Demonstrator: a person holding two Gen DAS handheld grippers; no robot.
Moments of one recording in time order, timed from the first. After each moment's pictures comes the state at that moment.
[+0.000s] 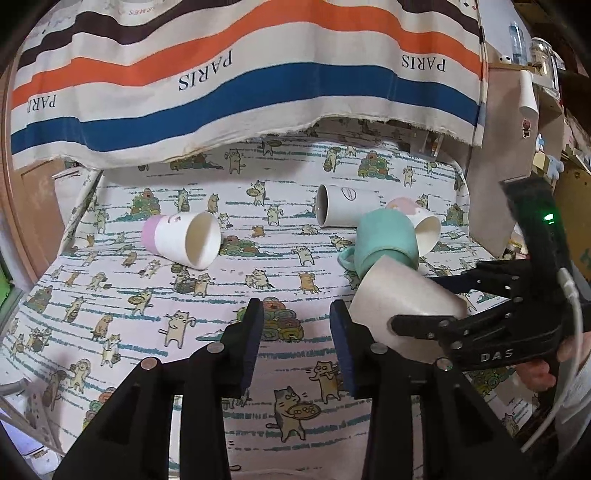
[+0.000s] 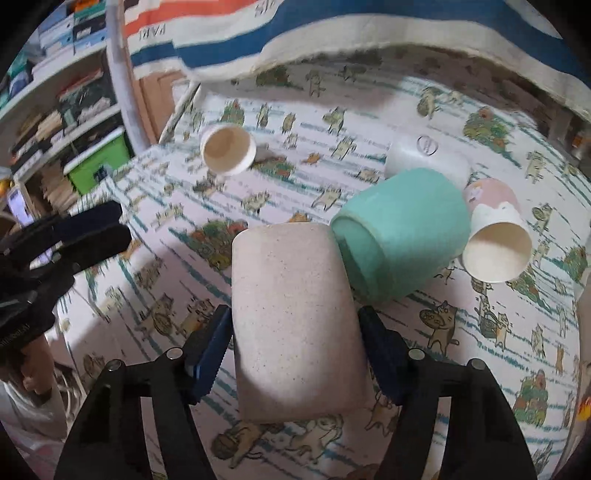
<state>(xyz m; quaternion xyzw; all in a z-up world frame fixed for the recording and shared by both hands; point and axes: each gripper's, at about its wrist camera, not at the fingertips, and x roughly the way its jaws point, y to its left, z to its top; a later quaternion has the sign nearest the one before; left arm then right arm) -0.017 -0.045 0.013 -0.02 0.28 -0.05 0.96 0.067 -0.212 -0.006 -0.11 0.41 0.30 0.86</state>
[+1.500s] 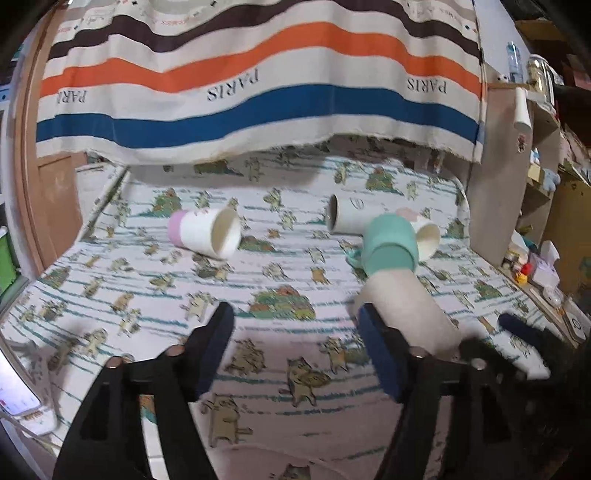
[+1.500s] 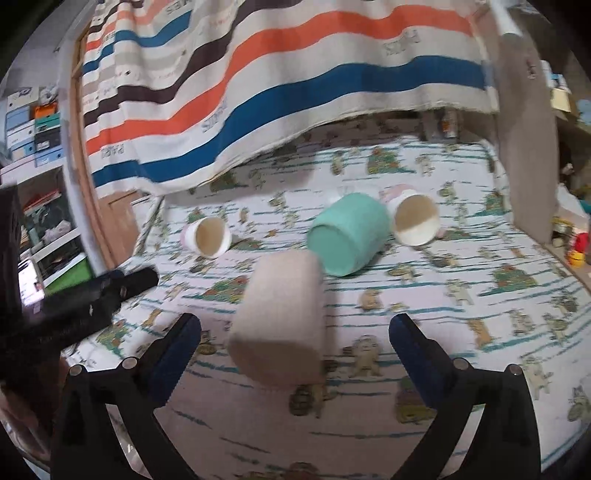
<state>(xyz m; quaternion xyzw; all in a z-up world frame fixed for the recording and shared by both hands) -0.062 -0.034 -0.003 -0.04 0.24 -0.04 0.97 -0.067 -0.246 -0.010 0.05 0.24 0.15 0.96</state>
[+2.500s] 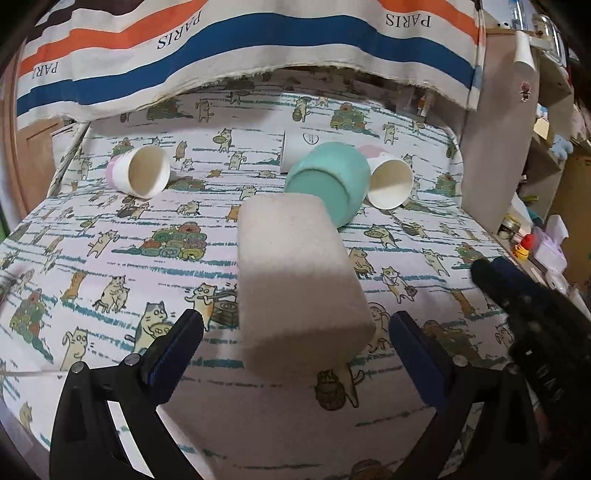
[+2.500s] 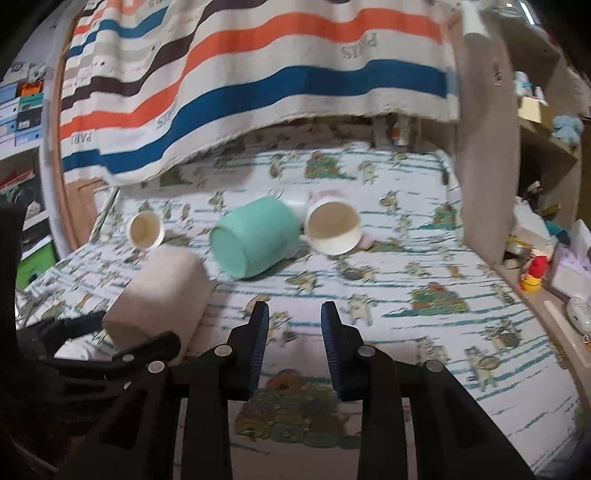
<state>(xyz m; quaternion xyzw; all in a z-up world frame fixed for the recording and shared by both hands) -0.031 -0.148 -0.047 -0.05 0.32 -0.02 0.94 -0.045 -0.327 -0.017 0.00 0.23 0.10 0.97</state>
